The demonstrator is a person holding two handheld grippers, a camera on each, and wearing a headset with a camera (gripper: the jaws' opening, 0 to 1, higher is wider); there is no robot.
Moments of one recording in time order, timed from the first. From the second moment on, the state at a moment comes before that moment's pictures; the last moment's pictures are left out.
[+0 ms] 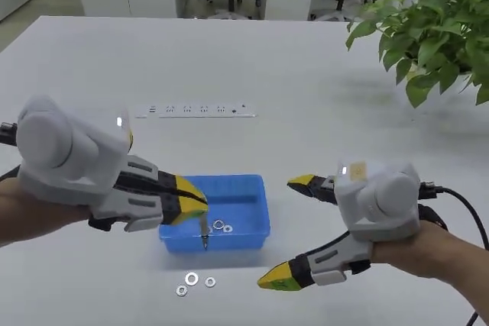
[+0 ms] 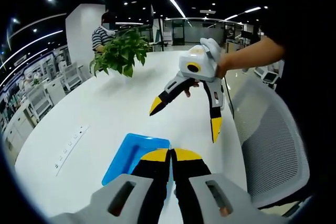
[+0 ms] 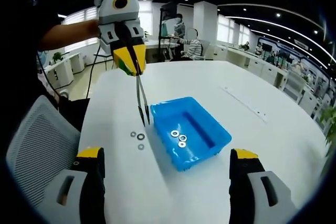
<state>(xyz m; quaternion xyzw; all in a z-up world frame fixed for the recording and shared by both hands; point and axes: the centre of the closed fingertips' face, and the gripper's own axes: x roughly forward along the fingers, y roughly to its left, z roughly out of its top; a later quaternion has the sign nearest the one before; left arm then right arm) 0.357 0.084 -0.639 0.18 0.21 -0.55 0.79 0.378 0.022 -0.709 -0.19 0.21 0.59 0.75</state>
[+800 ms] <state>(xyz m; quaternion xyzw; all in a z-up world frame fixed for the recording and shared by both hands) 0.342 0.075 -0.672 0.18 0.22 -0.57 0.77 0.364 0.017 -0.726 -0.19 0.24 0.59 0.75</state>
